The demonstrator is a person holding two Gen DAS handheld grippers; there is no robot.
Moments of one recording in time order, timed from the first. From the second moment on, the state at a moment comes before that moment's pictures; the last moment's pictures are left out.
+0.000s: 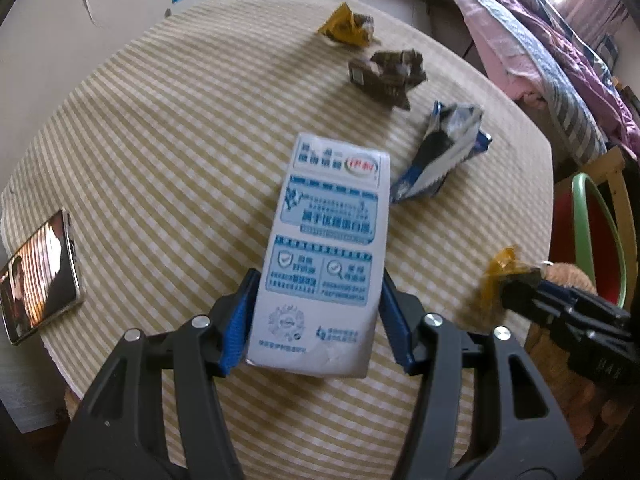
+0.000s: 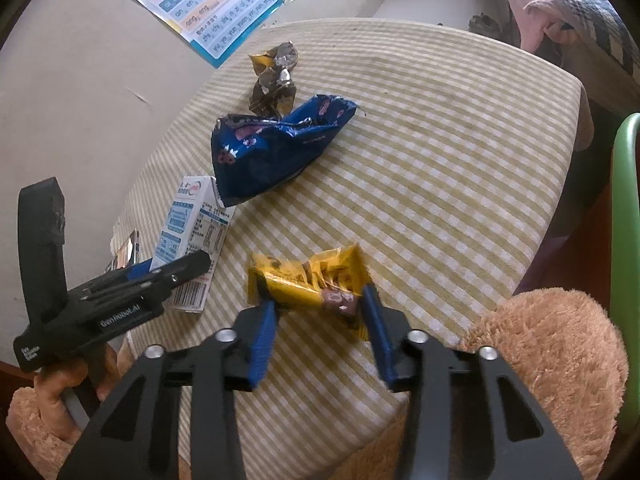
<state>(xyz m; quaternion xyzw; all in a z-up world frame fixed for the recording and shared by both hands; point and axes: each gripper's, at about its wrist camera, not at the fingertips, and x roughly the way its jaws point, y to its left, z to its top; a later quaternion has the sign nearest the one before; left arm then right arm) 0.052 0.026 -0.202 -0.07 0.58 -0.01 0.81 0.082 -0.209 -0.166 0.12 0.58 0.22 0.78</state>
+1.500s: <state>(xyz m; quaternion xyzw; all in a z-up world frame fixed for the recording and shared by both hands) 0.033 -0.043 -0.071 -0.07 0.44 -0.11 0.89 0.052 -0.291 -0.084 0.20 0.45 0.14 0.86</state>
